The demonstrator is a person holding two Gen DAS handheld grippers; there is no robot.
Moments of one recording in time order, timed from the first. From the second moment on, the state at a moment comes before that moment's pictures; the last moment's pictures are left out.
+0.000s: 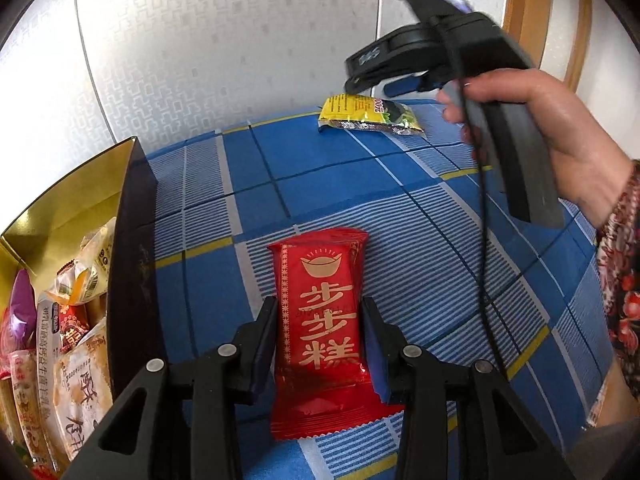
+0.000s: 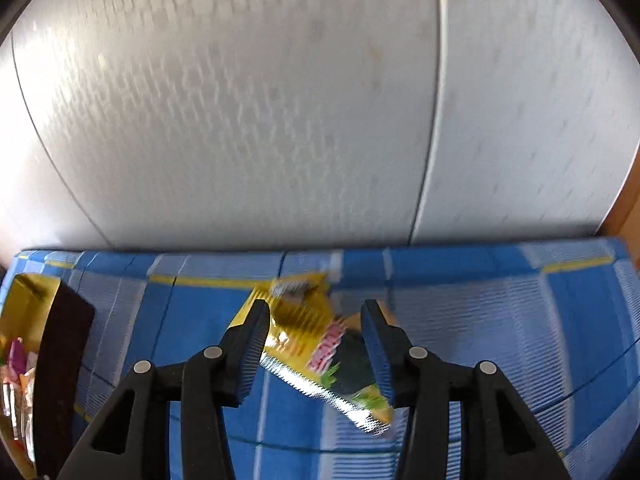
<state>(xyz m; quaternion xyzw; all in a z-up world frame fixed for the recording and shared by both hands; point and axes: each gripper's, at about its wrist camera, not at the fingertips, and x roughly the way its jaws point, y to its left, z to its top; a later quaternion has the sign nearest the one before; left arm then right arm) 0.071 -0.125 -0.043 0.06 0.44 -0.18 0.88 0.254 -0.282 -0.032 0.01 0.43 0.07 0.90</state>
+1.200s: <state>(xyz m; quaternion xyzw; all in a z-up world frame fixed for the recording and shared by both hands) 0.077 -0.121 -0.045 0.03 0.43 -0.22 0.87 0.146 -0.278 -0.043 0.01 0.50 -0.01 0.87</state>
